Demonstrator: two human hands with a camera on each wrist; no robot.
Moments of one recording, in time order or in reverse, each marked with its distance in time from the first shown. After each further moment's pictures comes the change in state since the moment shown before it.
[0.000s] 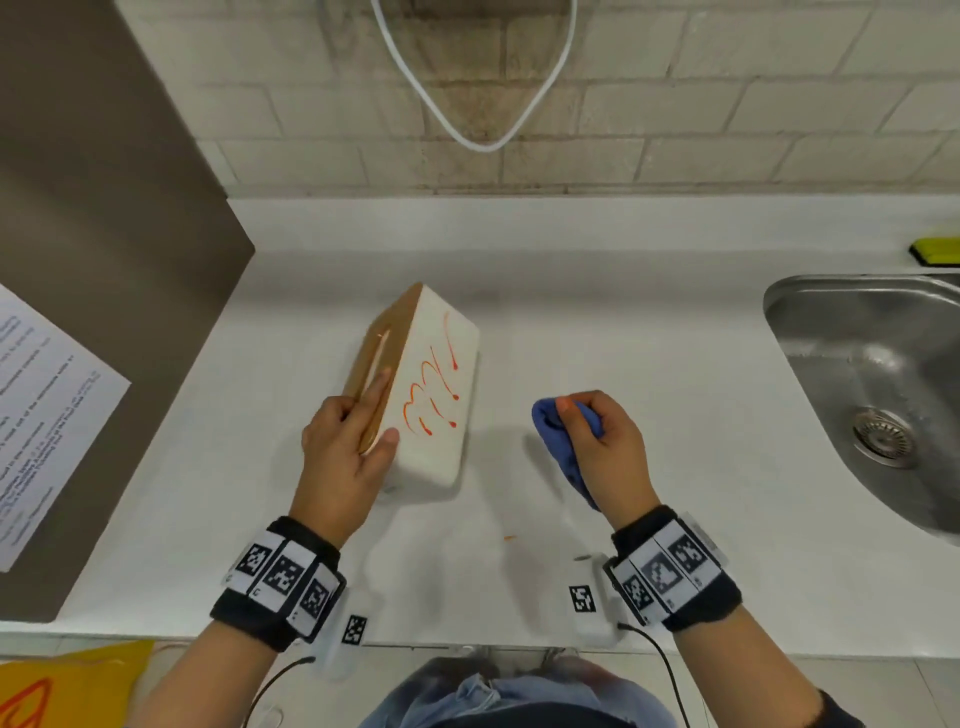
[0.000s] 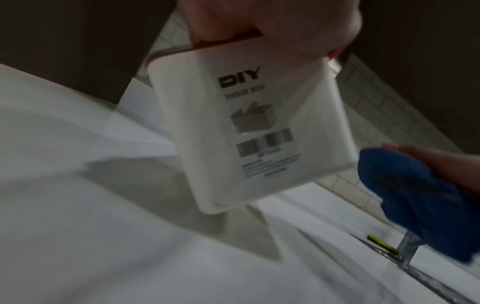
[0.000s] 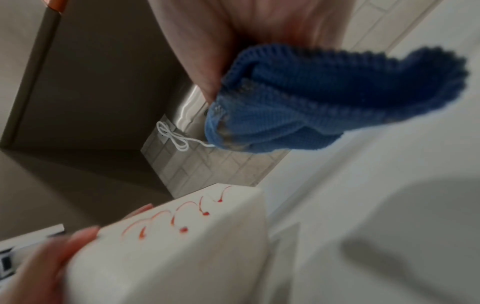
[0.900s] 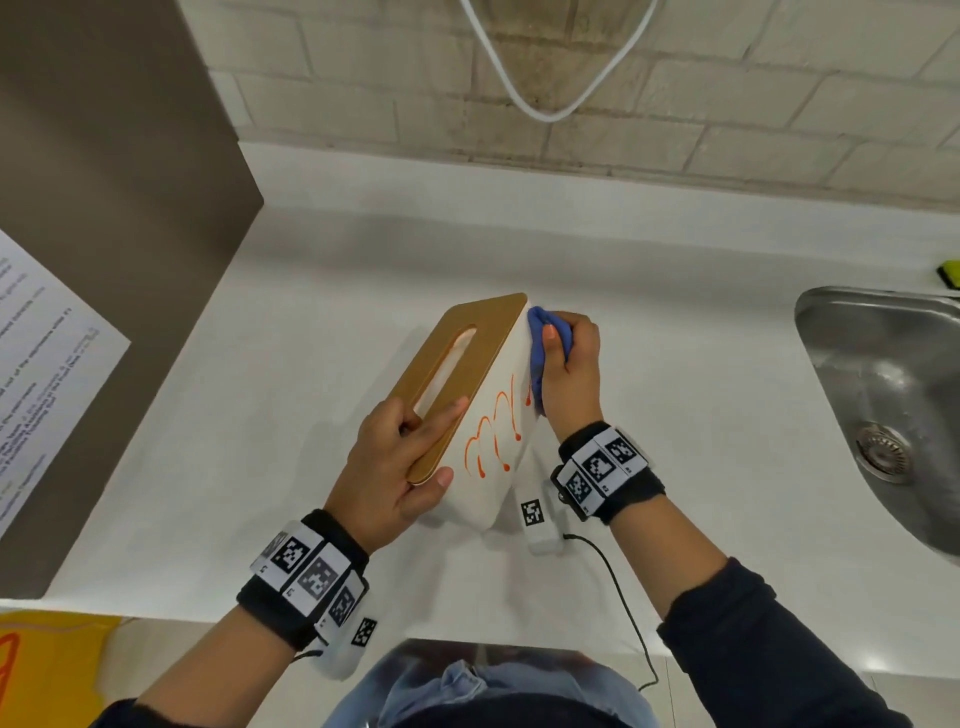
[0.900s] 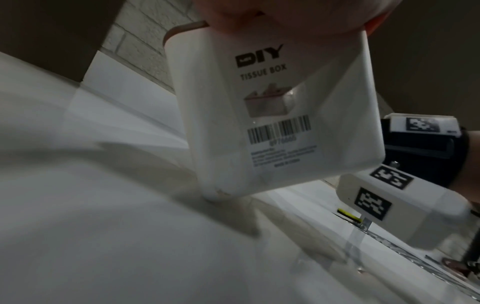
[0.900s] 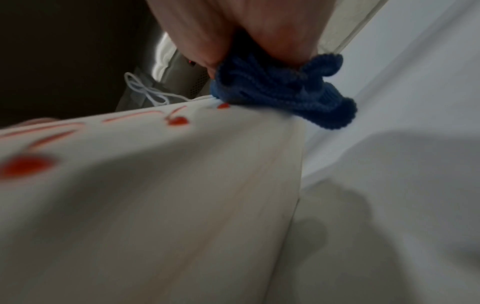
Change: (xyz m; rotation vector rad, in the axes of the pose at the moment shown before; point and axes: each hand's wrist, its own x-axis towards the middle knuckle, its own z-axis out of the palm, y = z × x) left_hand -0.008 -0.016 0.004 -0.037 -0.171 0.293; right_hand 0.069 -0.009 0.089 -0.011 0.090 -0.034
